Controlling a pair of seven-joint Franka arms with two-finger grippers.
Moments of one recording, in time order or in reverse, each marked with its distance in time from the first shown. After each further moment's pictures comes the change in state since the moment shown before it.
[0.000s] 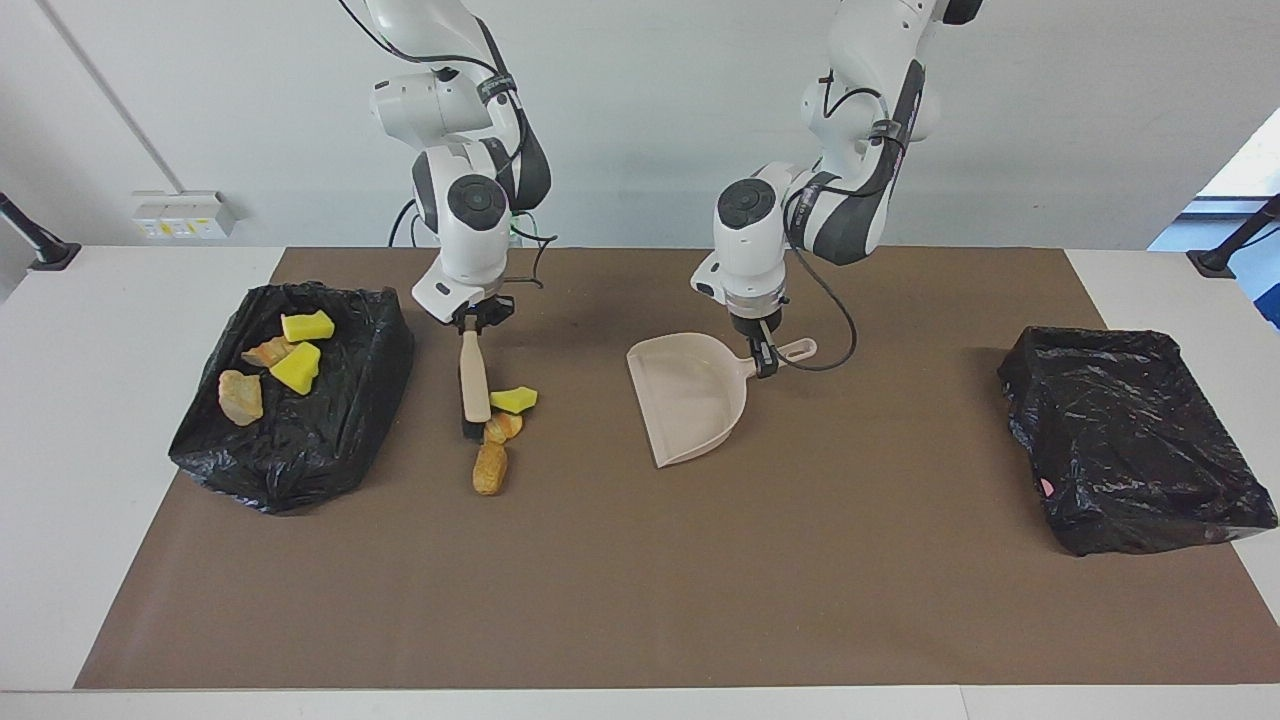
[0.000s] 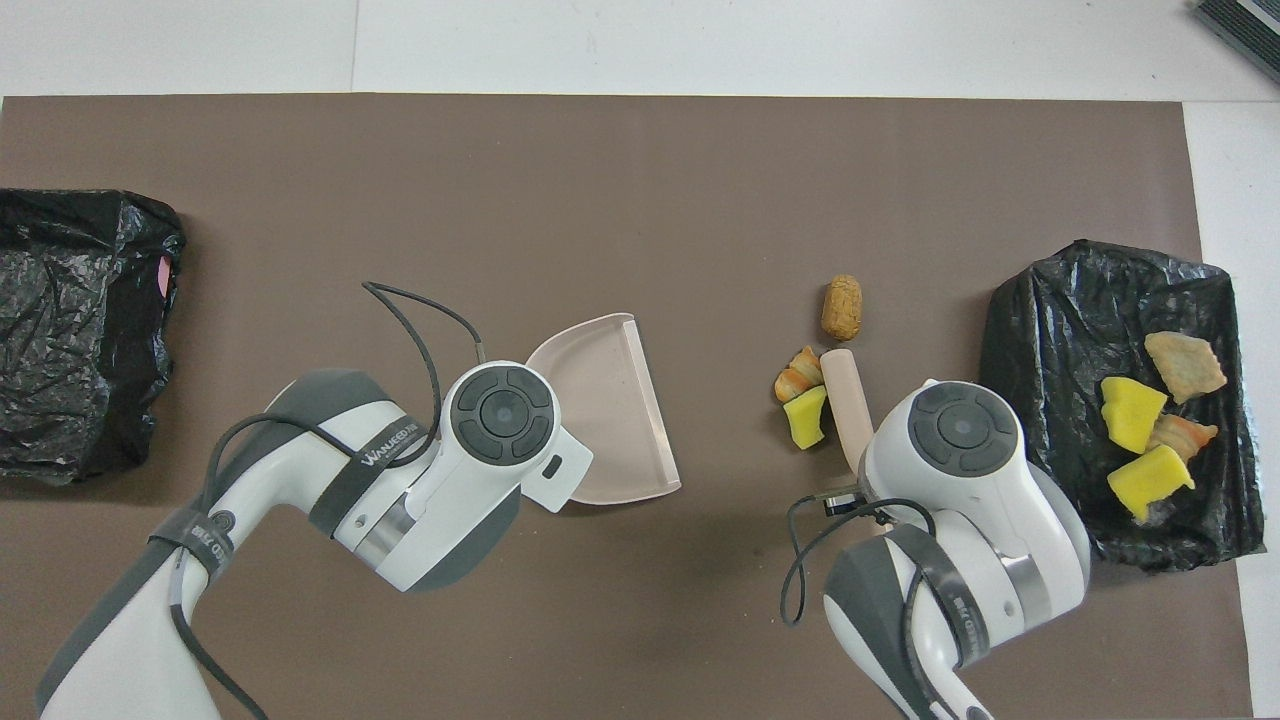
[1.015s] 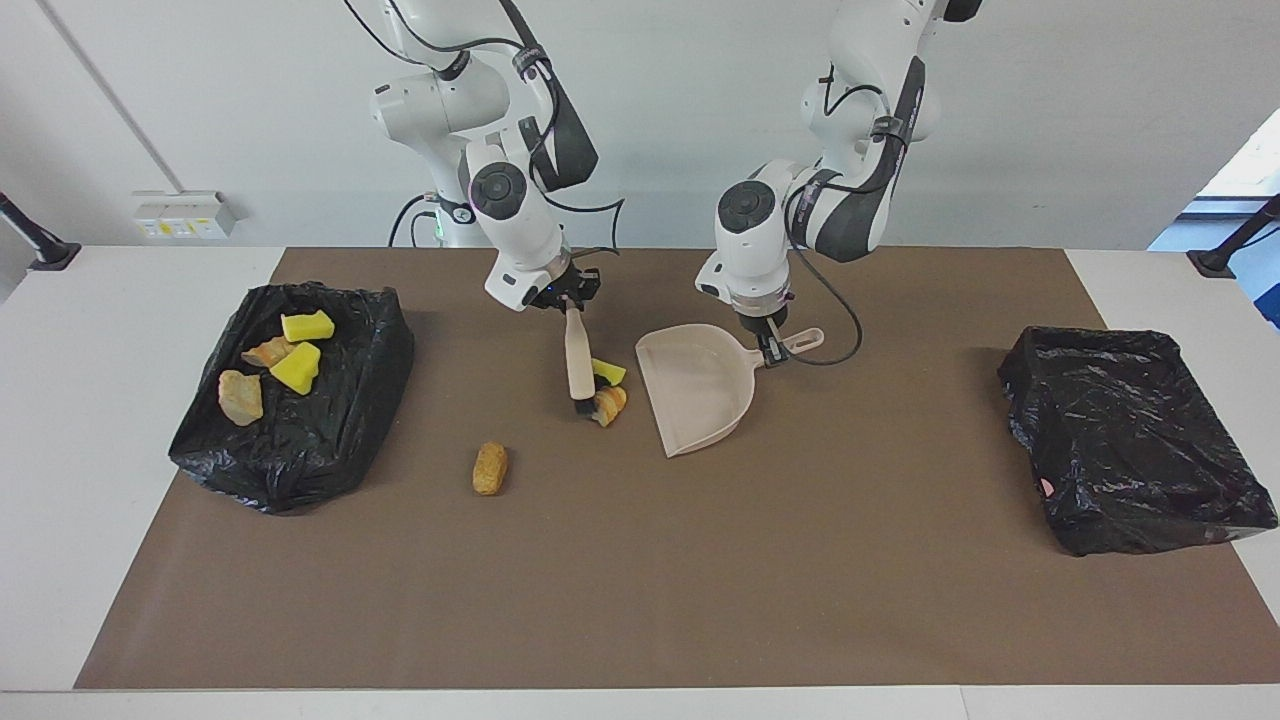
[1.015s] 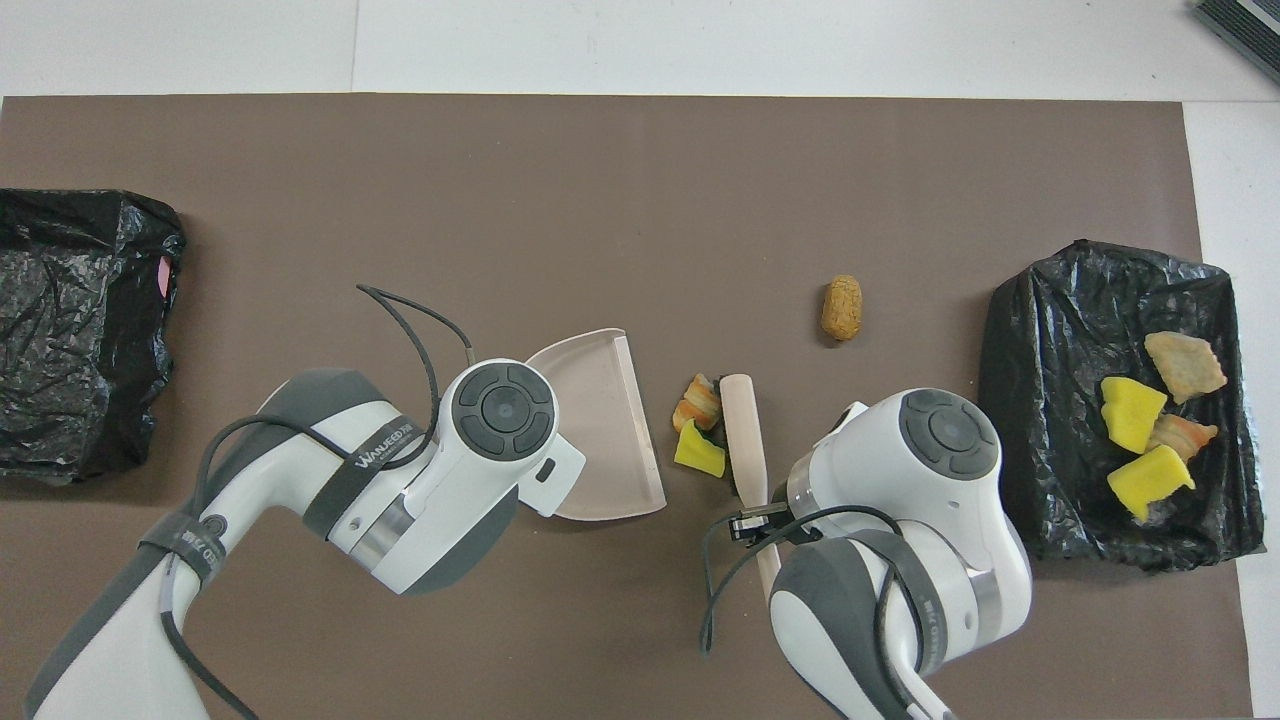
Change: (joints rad) left arm 0.000 -0.016 0.001 0.003 0.003 -0.085 0.000; right arm 0.122 0.009 0.004 0.020 0.582 0.030 -0.129
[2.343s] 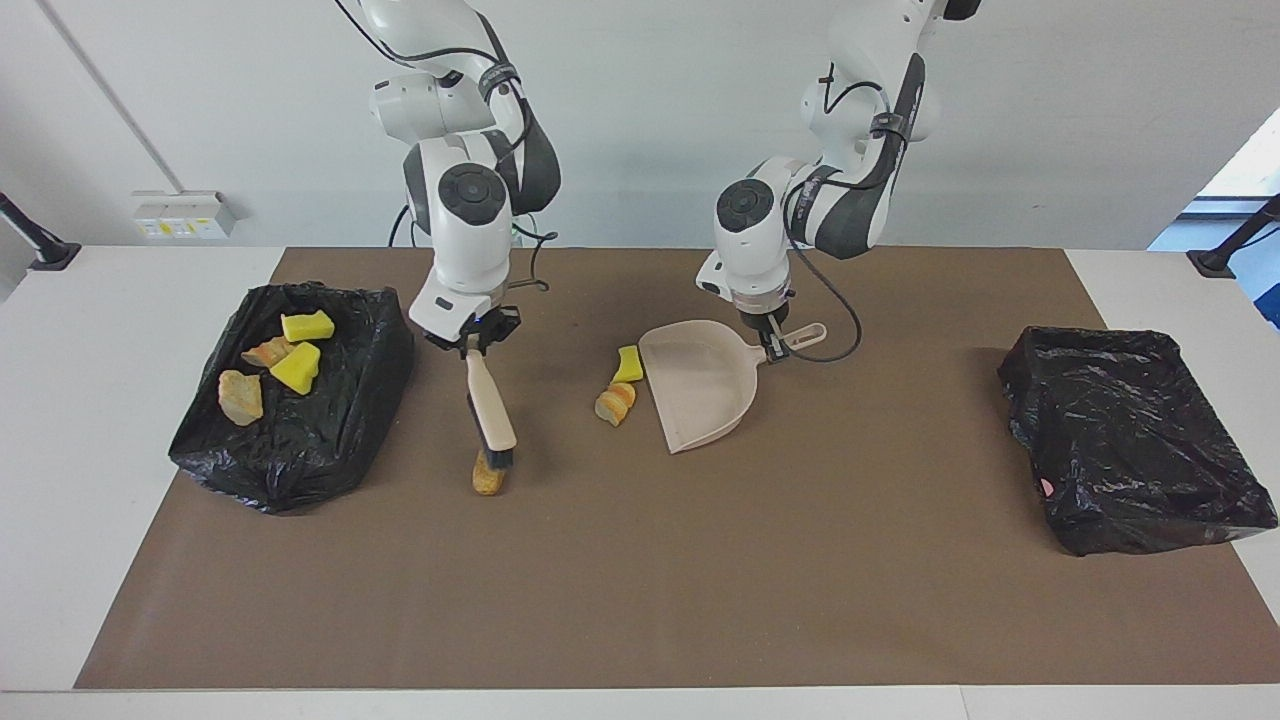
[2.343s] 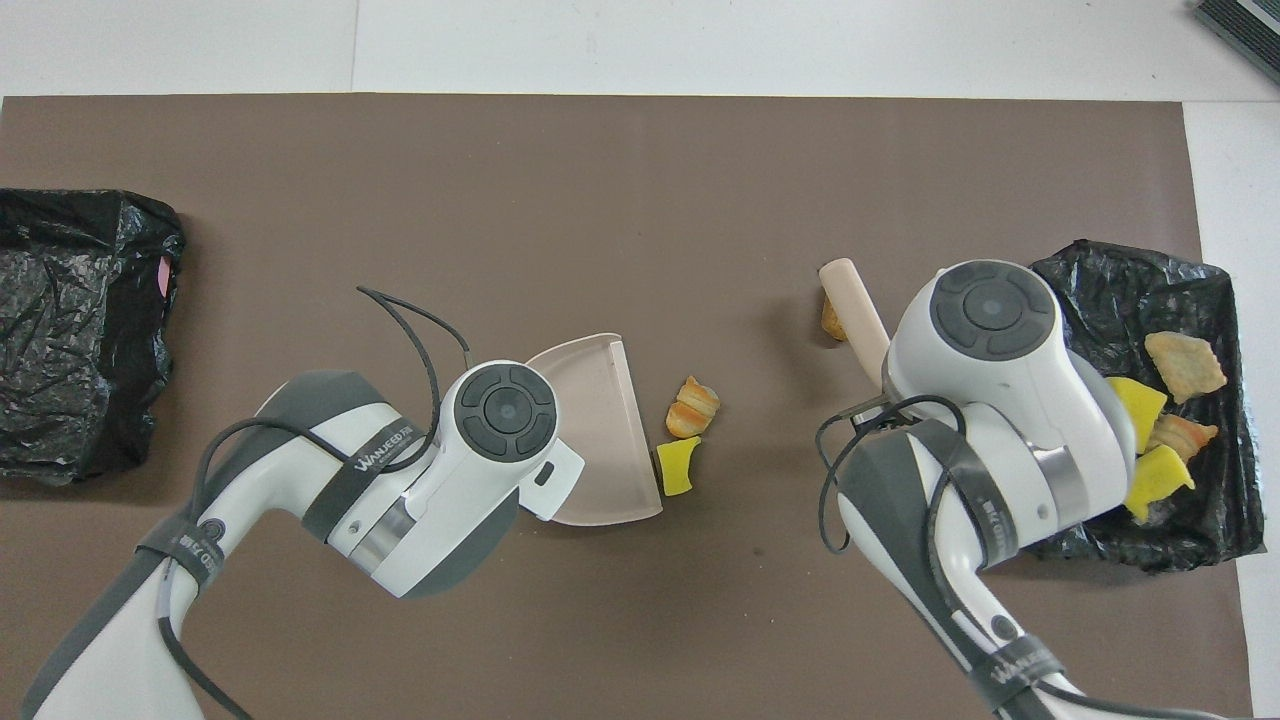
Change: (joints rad) left arm -0.008 -0.015 -0.005 0.000 0.000 -0.060 -0.022; right arm -0.225 0.211 -0.012 0.394 -0.807 -0.178 -0.103
